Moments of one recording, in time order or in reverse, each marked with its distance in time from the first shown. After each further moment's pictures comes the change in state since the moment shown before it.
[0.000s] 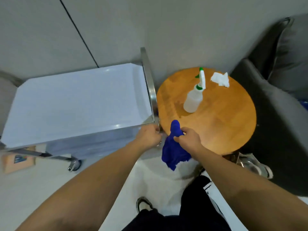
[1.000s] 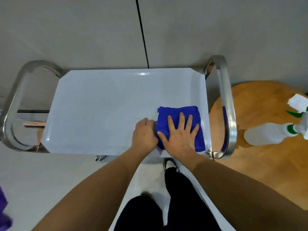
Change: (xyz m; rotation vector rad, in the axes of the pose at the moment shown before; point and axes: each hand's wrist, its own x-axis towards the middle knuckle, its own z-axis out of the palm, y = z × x) left_hand 0.109 -0.175 -0.152 0.095 0.300 -0.107; right_hand 0.112 -0.199 0.200 -0.920 -0.005 -0.440
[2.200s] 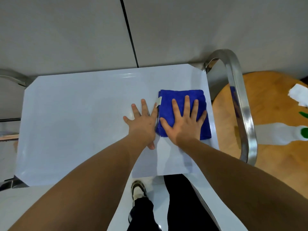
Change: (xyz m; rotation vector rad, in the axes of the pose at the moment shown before) left_hand 0.113 0.007 -0.016 0.566 -0.497 0.070; right_hand 0.092 0.006 0.000 0.061 0.129 0.164
